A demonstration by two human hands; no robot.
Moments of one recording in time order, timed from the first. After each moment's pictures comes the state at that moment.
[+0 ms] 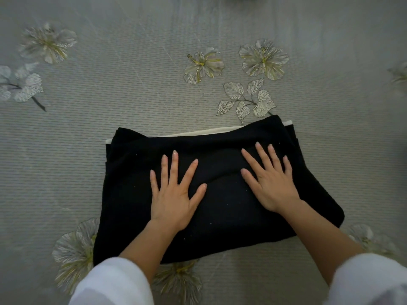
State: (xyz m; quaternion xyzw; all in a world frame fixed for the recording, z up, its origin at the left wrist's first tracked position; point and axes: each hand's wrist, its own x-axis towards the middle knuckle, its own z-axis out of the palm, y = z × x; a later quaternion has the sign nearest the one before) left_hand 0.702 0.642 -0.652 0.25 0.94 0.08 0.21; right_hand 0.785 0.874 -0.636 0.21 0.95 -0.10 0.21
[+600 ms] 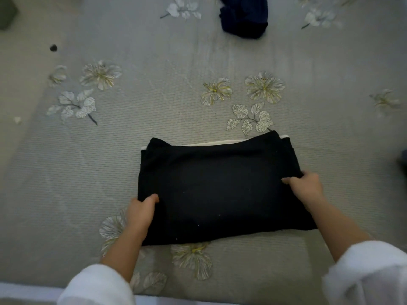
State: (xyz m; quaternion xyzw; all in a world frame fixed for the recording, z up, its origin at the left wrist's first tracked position) left_hand 0.697 0.556 -0.568 -0.33 0.79 0.43 0.28; right_hand 0.809 0.902 -0.566 0.57 0.71 -0.40 0.07
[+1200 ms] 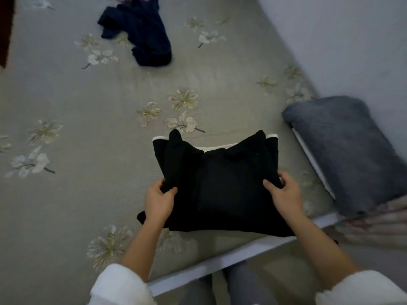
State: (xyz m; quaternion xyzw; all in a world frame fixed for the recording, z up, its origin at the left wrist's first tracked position) left_hand 0.785 0.668 -0.424 0.05 0.85 0.41 0.32; right_hand 0.995 0.862 -0.418 0.57 0.66 -0.46 -0.15
